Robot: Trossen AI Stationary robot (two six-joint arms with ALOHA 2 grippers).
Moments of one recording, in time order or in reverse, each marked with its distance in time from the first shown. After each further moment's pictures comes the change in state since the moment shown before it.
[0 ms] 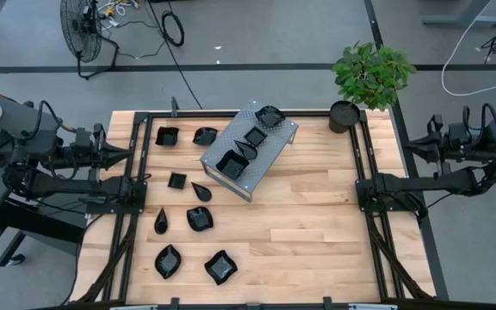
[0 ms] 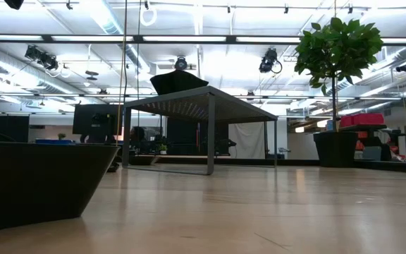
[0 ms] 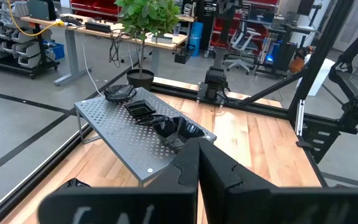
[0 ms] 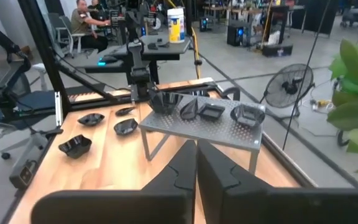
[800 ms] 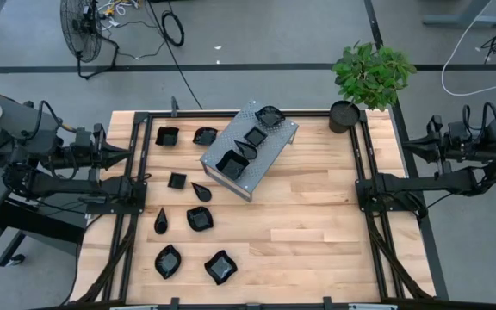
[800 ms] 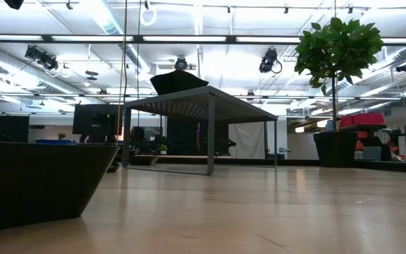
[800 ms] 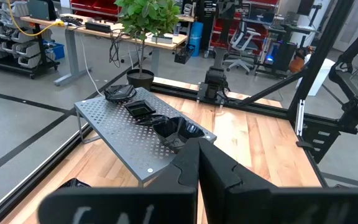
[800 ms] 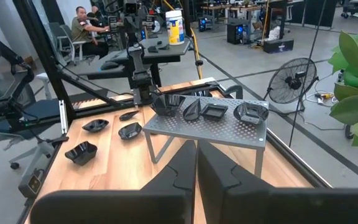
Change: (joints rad) left arm 0.000 0.000 0.000 0.000 0.000 0.000; right arm 0.000 0.000 -0.001 0.008 0.000 0.055
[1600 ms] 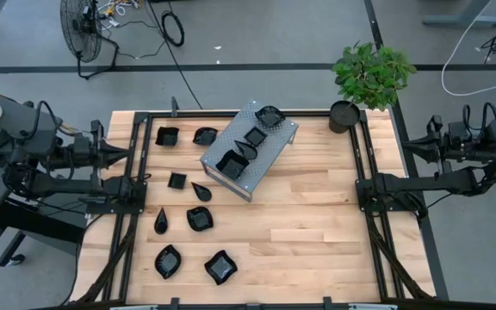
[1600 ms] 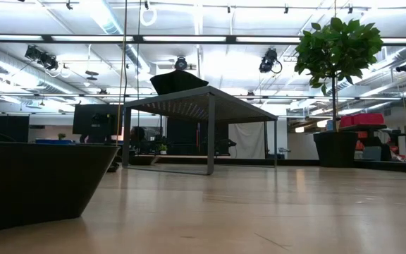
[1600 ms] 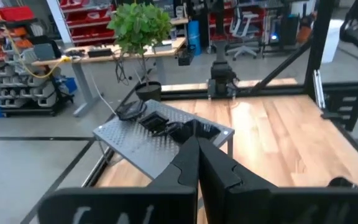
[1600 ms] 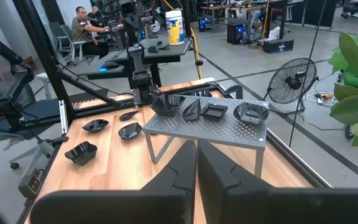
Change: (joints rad) left arm 0.000 0.000 0.000 0.016 -0.002 0.260; right arm 0.000 0.000 0.000 0.000 0.000 0.000
